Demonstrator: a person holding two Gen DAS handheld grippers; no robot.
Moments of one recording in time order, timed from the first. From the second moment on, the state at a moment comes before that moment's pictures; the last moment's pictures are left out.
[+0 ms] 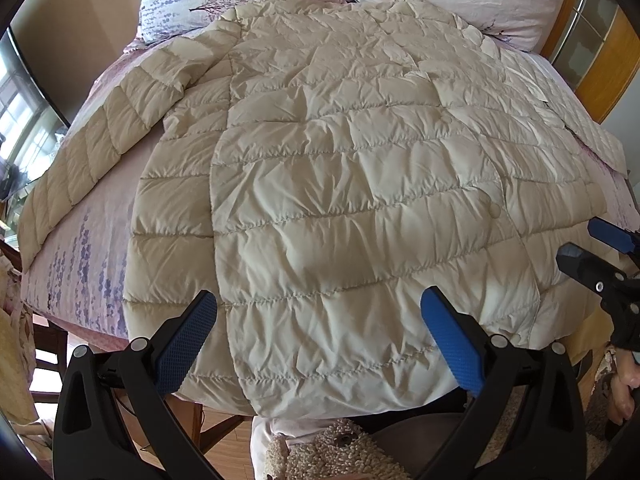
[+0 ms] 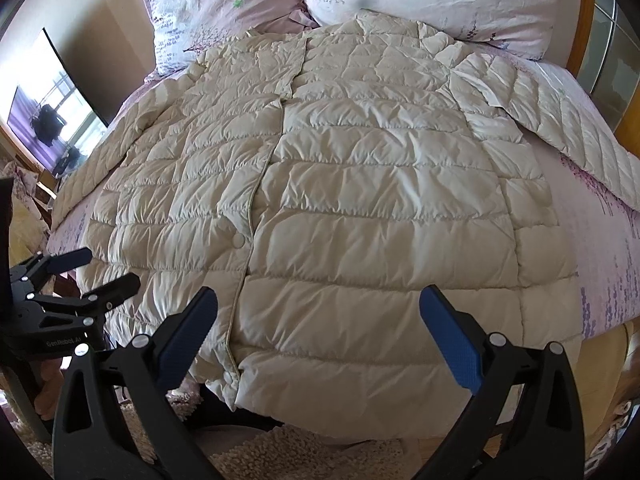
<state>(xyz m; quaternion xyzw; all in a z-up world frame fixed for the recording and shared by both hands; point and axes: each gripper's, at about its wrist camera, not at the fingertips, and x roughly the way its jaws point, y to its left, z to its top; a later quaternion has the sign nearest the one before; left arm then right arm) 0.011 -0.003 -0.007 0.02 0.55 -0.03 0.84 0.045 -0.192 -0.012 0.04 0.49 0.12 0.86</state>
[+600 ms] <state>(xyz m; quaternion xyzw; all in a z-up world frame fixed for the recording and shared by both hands) 0.071 0.028 -0.006 0.00 0.55 -0.05 0.83 0.105 -0.372 -0.008 0.33 0.39 0.00 0.86</state>
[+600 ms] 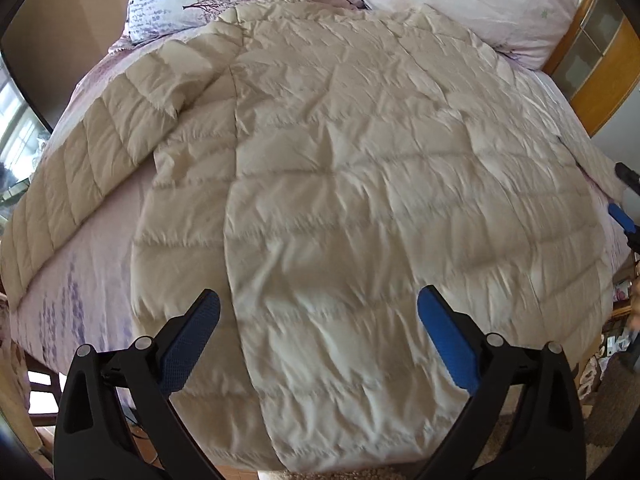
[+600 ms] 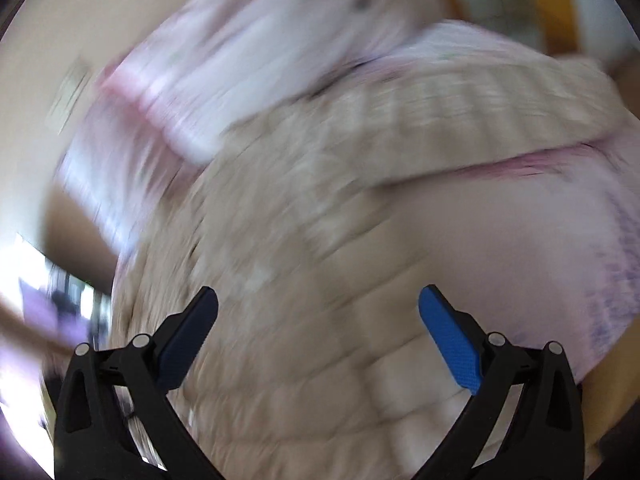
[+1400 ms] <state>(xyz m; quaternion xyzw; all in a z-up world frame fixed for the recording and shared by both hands) 0.146 0.076 0.013 -0.09 0.45 -0.07 0.88 0.077 -0.658 -0.085 0.60 0.24 -0.23 0.73</state>
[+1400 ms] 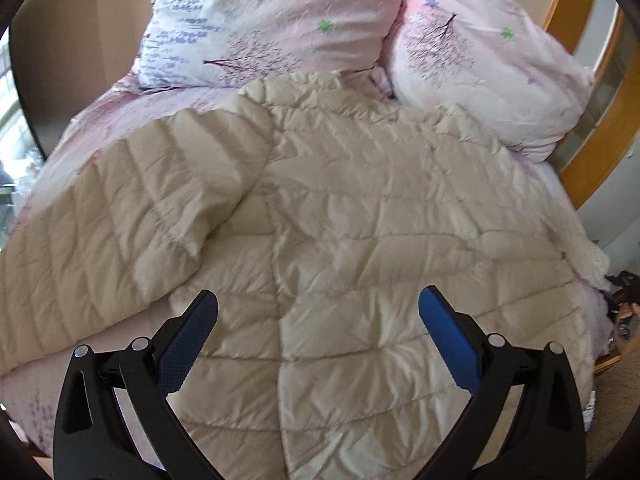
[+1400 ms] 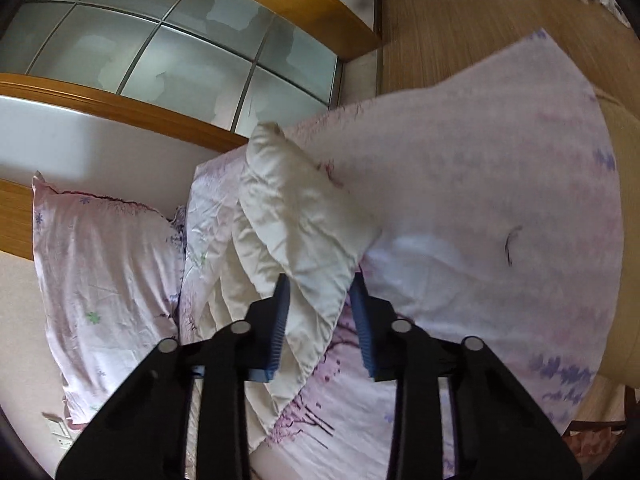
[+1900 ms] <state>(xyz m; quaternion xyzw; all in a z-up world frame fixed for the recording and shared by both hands) 0.156 0.080 0.020 -0.11 0.40 -0.12 0.90 0.136 -0.601 0.003 0.35 0.22 -0.31 0.85</state>
